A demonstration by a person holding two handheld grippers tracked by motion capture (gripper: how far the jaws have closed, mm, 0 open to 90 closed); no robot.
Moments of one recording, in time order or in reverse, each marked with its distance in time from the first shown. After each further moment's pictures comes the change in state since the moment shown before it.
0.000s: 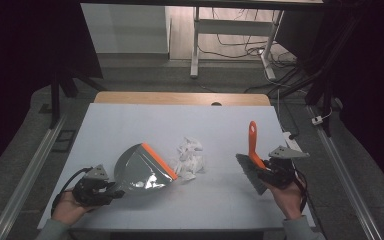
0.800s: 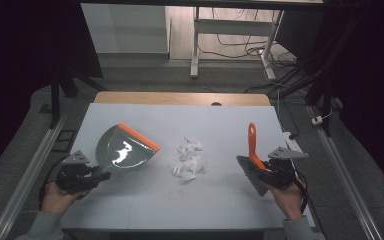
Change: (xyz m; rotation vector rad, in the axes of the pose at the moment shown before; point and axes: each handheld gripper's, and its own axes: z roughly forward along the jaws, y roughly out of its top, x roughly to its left) left arm 0.034 -0.004 -0.033 -0.147 0.101 -0.165; right arm -0.001 -0.003 0.001 0.030 -0.009 -0.006
